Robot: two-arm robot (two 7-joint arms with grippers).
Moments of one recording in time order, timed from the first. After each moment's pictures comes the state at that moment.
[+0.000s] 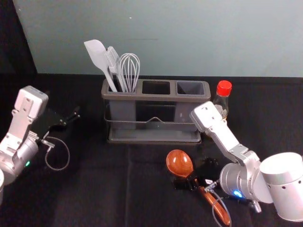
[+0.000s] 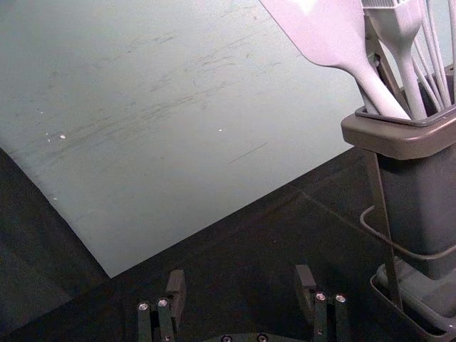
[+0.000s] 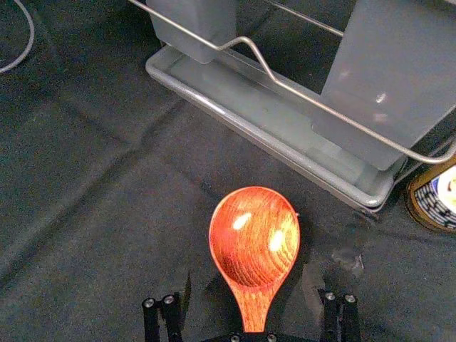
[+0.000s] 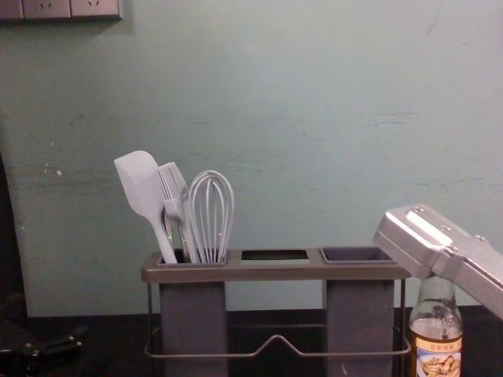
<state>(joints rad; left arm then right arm) -0.20 0.60 0.45 -1.41 -0.25 -0.12 0.03 0.13 0.37 -0.43 -1.83 0.16 0.94 0.28</state>
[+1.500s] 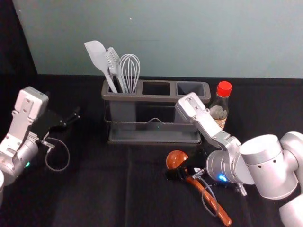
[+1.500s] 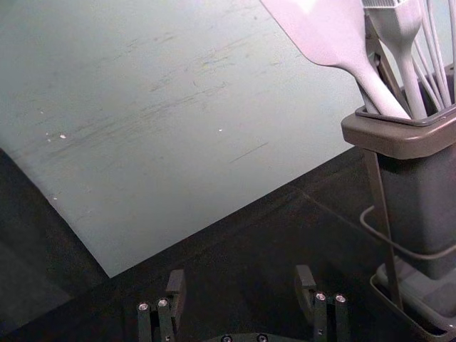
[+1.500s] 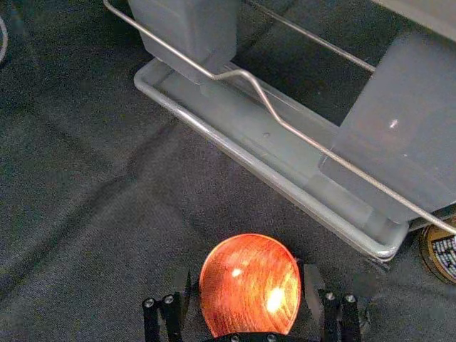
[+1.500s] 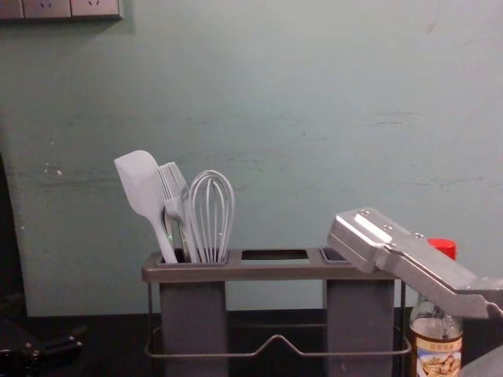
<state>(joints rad) -0.20 0.60 0.45 -1.41 -0.25 -0.12 0.03 0.25 0.28 -0.45 -1.68 0.04 0.97 0.37</state>
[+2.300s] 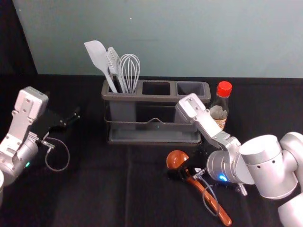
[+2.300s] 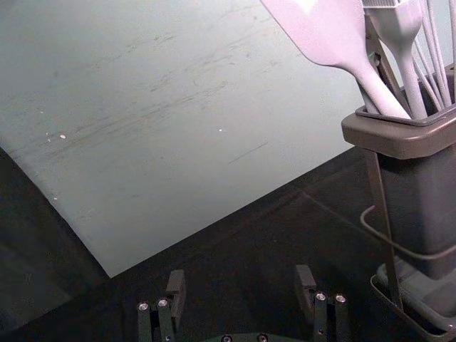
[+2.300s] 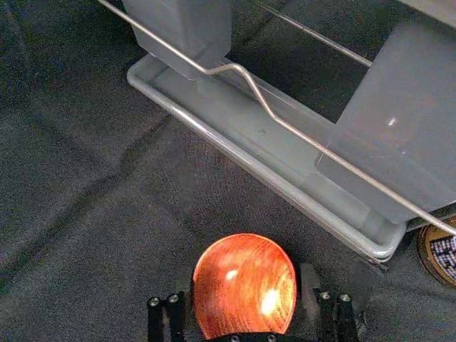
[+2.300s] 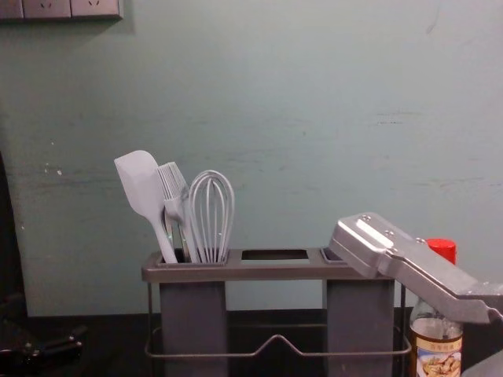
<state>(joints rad) -0.20 0.60 0.45 -1.41 -0.25 -0.12 0.03 0.25 0.26 -0.44 -1.66 -0.01 0.95 0.41</state>
